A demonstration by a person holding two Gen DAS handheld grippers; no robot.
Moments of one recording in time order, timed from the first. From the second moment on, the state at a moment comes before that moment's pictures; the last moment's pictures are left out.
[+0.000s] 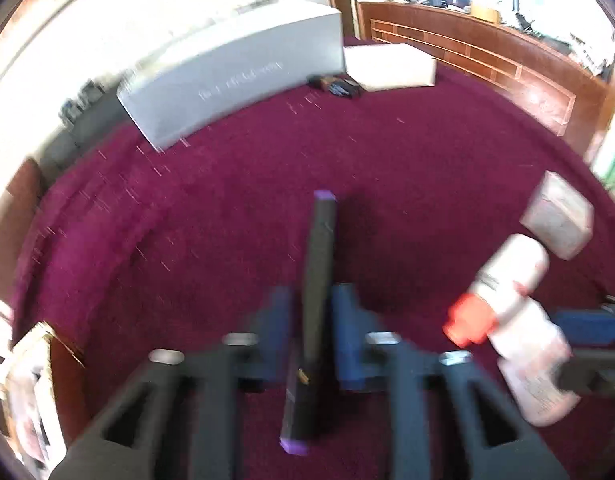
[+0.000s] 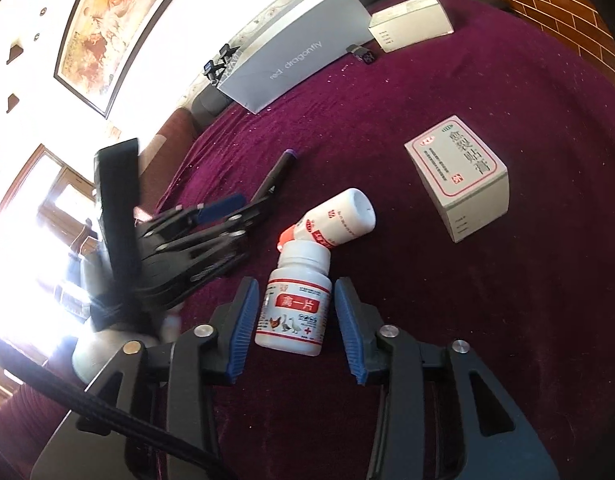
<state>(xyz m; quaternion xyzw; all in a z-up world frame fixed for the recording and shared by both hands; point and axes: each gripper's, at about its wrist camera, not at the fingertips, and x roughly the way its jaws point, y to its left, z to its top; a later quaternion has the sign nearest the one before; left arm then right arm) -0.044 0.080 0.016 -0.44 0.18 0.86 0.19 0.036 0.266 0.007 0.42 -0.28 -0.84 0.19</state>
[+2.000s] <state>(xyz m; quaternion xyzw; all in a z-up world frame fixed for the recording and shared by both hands) 0.109 -0.094 0.089 -0.35 0.00 0.92 0.16 0.042 0.196 0.036 0.46 -0.07 -0.88 0.01</state>
